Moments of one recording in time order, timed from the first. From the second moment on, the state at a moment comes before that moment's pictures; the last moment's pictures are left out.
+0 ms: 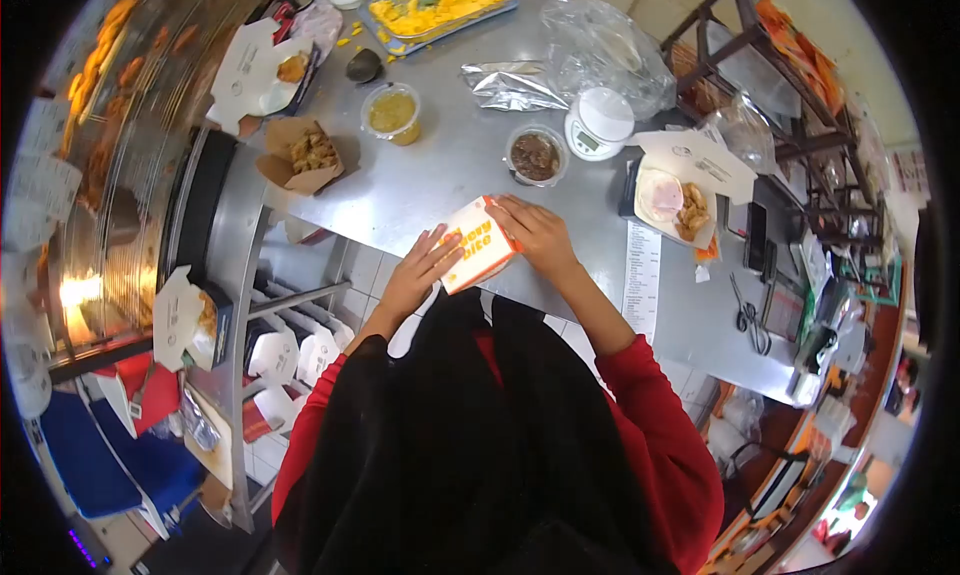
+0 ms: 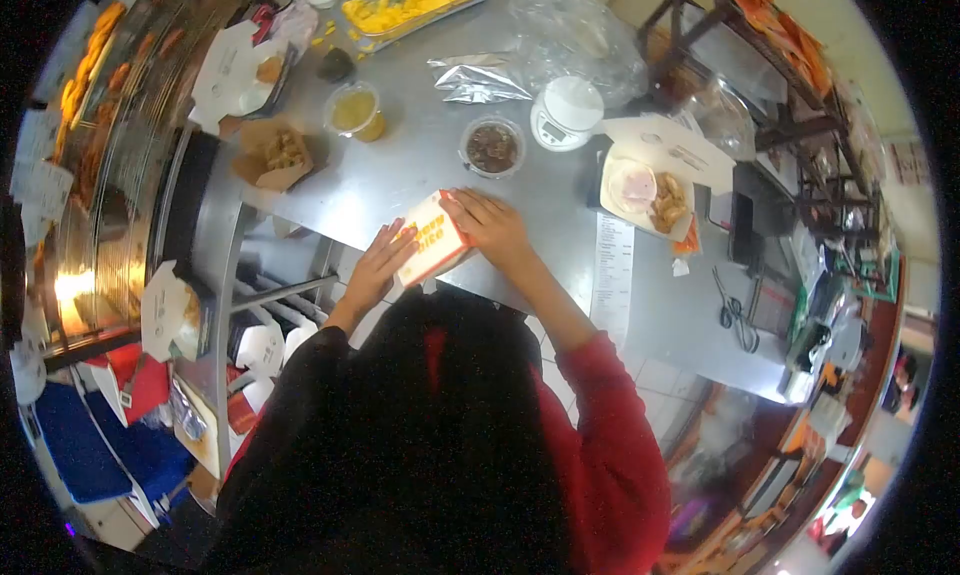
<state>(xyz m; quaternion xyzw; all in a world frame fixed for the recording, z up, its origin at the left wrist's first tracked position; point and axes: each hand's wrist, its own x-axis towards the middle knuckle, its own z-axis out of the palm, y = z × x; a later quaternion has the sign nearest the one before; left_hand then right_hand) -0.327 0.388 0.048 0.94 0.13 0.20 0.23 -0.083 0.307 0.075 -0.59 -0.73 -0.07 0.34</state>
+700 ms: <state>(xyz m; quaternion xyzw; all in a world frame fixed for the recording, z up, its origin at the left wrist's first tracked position) -0.234 0.418 0.092 0.96 0.07 0.09 0.24 -0.110 0.280 0.035 -0.71 -0.55 0.18 0.41</state>
